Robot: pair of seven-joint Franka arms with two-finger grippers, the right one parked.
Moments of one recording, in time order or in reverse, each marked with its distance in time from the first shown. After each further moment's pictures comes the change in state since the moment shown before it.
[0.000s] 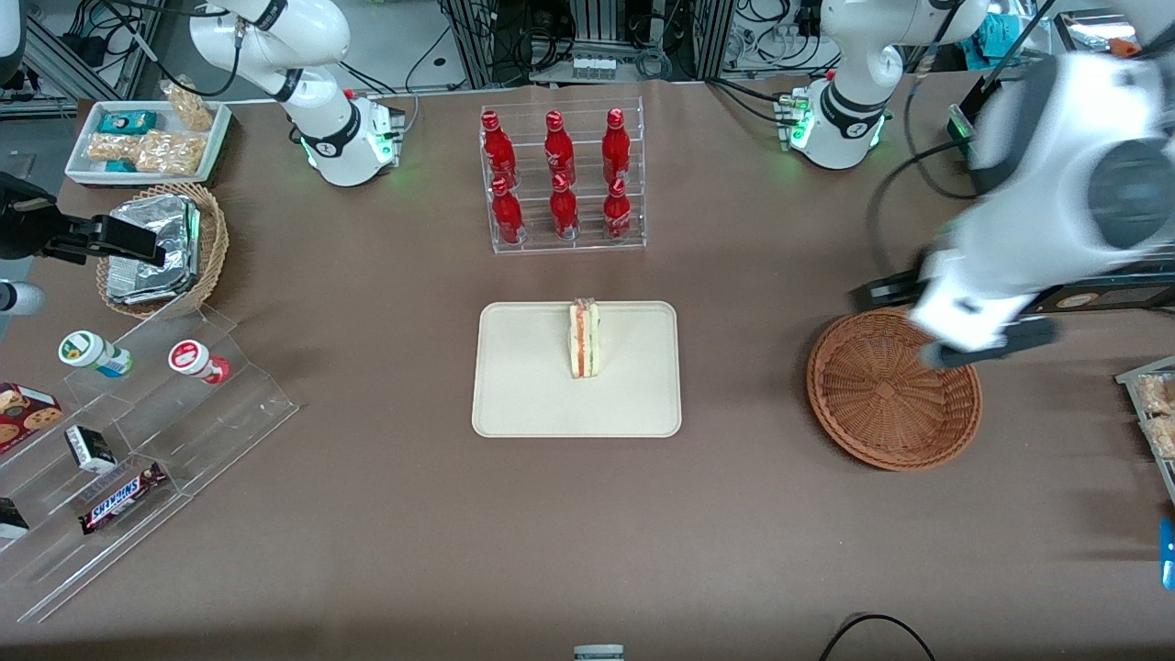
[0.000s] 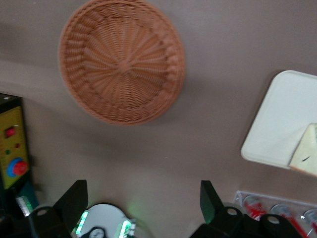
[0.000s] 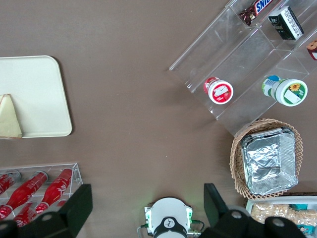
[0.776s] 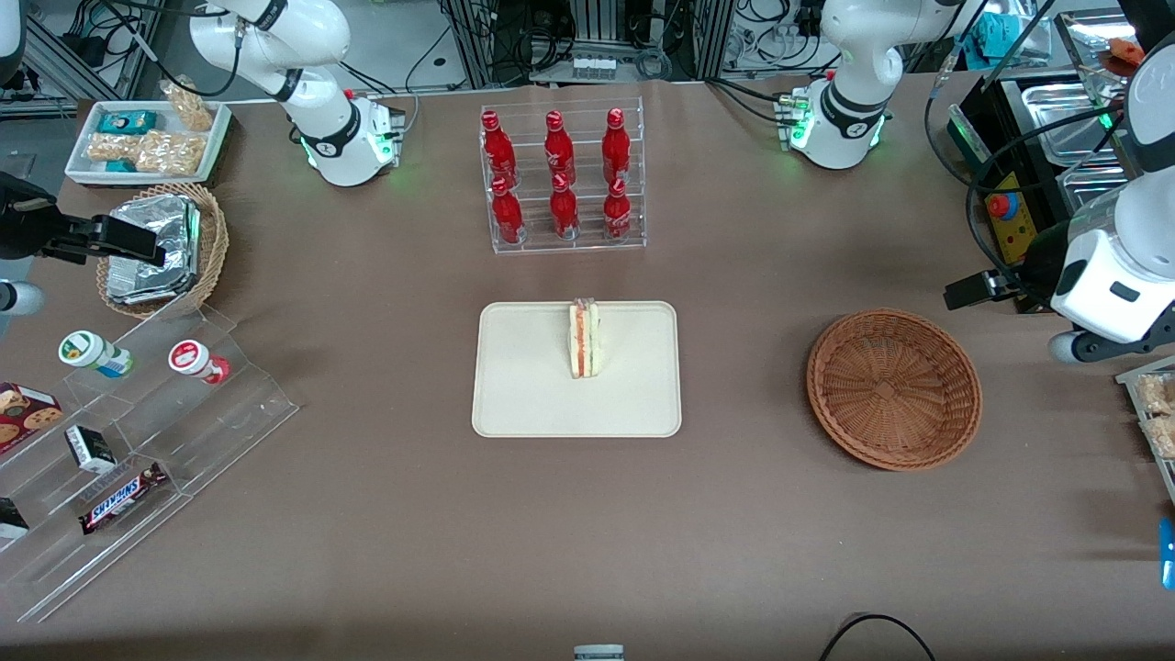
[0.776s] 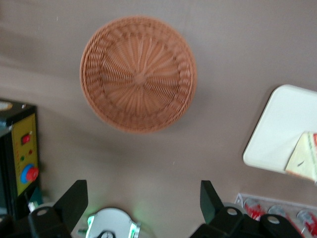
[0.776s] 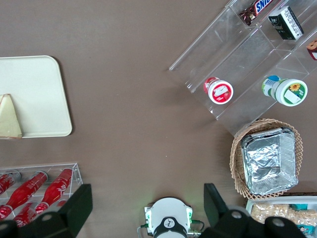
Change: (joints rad) arm 0.081 0.010 -0.021 0.085 -0.009 -0.055 0.031
